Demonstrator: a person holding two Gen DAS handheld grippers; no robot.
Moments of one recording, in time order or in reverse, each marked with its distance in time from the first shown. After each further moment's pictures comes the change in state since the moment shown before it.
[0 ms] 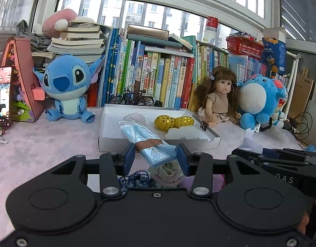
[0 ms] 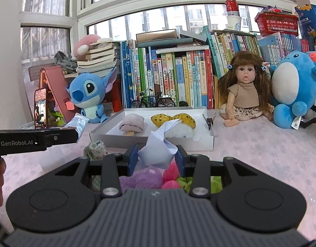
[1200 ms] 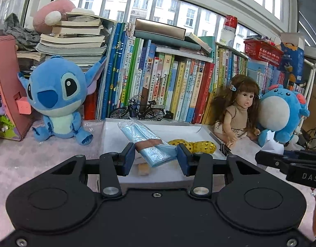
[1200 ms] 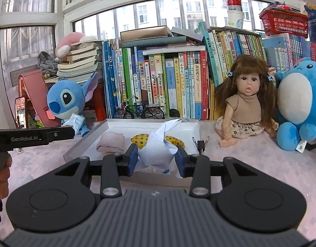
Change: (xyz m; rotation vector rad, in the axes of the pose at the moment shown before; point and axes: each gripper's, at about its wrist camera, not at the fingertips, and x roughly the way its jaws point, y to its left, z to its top) left arm 0.102 0.027 0.063 -0.039 0.030 0.018; right arm 0.071 -0.035 0.061 -0.011 0.061 -0.016
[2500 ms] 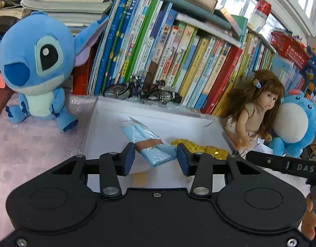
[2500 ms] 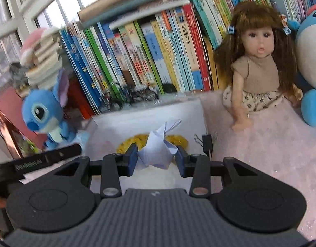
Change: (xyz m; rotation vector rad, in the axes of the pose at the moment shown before) left arm 0.108 0.023 0.036 -0.161 0.215 -0.011; right arm 0.103 -0.042 0.040 0.229 0.261 0.037
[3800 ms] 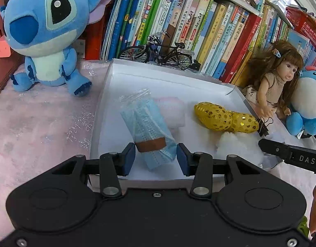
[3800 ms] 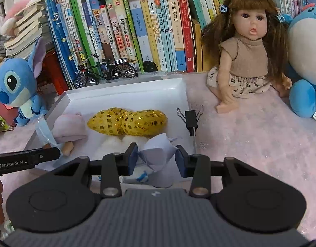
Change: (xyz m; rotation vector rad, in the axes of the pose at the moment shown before) left arm 0.025 0.018 -0.035 0.009 0.137 0.073; right arm 0.024 0.001 -0.027 -0.058 0.055 -0.141
